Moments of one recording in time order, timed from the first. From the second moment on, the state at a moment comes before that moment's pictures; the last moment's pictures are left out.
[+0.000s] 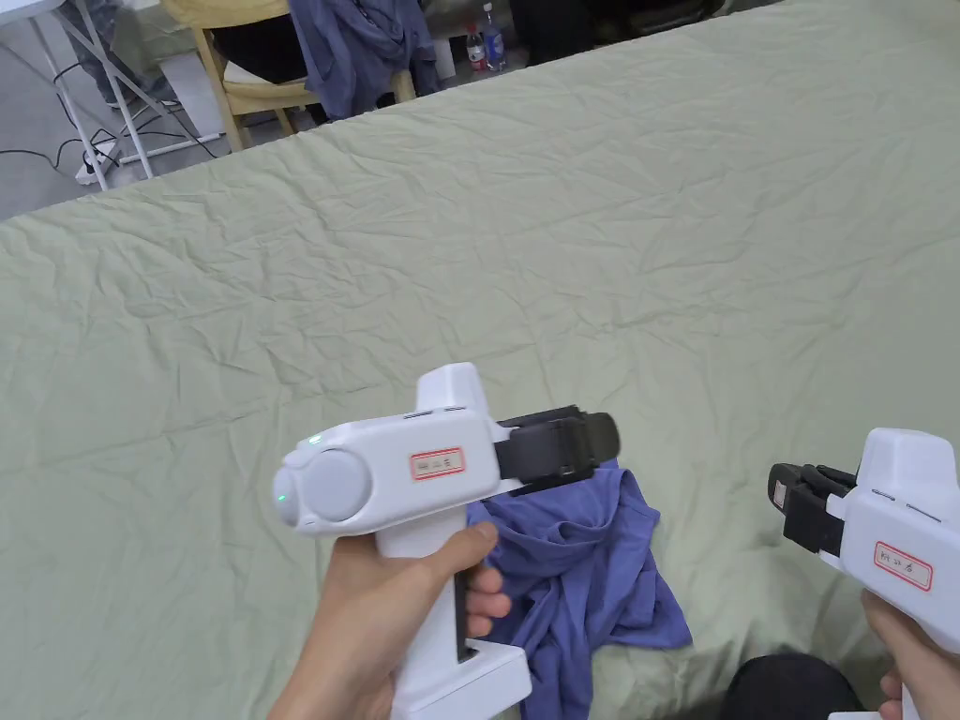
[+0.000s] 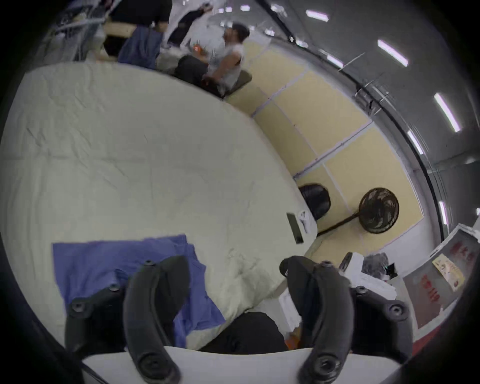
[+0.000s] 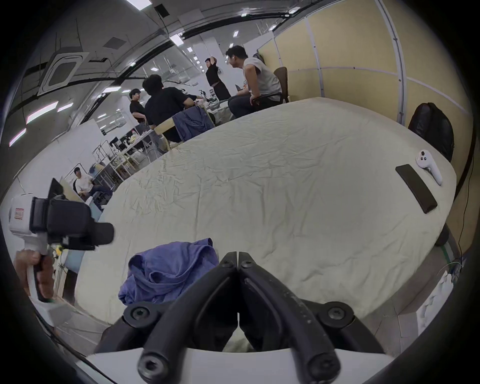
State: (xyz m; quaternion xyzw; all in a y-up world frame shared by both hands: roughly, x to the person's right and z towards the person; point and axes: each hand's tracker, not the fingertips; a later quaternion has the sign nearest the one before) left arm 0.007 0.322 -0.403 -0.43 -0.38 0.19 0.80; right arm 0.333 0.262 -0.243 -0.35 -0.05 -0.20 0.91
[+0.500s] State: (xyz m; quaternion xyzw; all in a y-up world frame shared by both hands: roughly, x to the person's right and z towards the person) left arm -0.055 0.240 -0.418 -0.47 -0.26 0.04 0.84; right arm 0.308 0.267 -0.249 -0.36 -0.03 -0.17 0.92
